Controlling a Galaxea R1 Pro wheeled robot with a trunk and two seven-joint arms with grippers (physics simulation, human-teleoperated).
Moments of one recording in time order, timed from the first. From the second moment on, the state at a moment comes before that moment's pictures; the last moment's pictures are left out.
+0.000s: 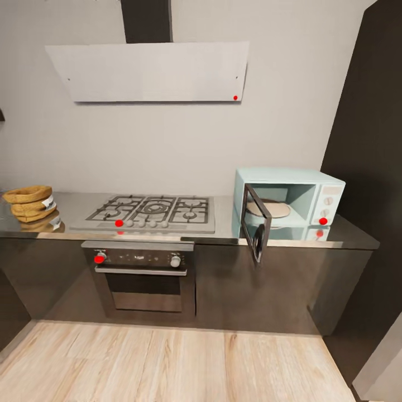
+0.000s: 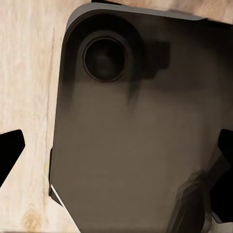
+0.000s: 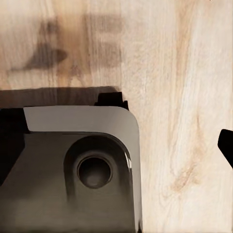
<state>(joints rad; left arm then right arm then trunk) 0.00 -0.01 0.02 -0.04 0.16 -0.03 0.00 -0.17 -0.10 -0.10 0.03 0.02 -0.09 0.11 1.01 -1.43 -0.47</state>
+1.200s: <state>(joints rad) 0.00 -0.01 0.02 -0.04 0.24 -0.03 0.00 -0.15 -0.09 -0.10 0.03 0.02 -0.09 0.10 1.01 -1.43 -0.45</state>
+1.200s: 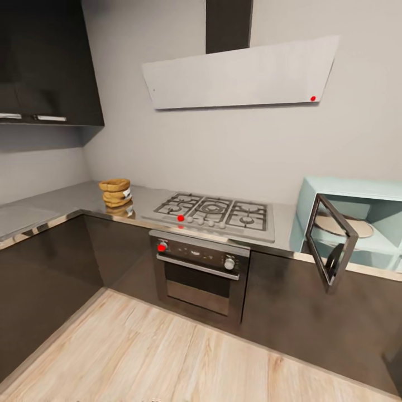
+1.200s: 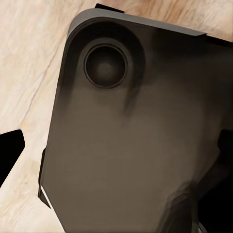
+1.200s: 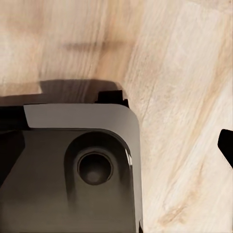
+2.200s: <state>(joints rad) 0.00 -0.01 0.02 -0.04 0.24 -0.03 0.00 -0.15 -0.08 -0.10 0.03 0.02 -0.09 0.10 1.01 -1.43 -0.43</state>
